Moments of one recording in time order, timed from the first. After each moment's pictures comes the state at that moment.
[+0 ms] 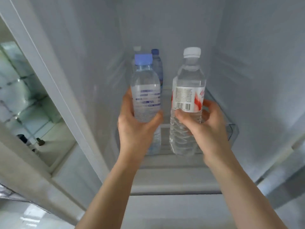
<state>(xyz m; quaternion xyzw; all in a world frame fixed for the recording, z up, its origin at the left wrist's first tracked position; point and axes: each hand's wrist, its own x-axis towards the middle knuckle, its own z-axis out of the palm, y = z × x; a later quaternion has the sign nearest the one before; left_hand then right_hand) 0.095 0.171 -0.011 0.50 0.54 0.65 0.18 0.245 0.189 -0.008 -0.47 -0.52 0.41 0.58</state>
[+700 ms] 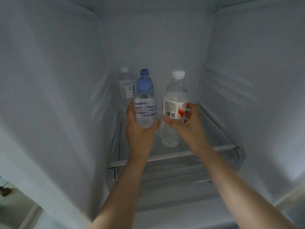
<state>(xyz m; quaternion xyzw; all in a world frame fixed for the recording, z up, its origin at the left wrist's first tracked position) 0.082 0.318 -0.043 0.49 0.48 0.69 0.21 0.217 0.337 -0.036 -0.49 -0.56 0.35 0.58</state>
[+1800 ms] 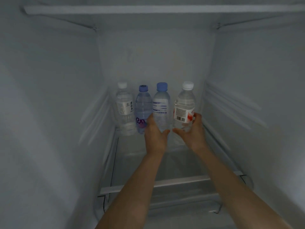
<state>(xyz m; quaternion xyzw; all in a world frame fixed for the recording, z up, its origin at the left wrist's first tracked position) 0.122 0.427 -0.066 0.55 0.56 0.59 0.20 0.249 0.439 -0.060 -0.55 -0.59 0.24 0.55</state>
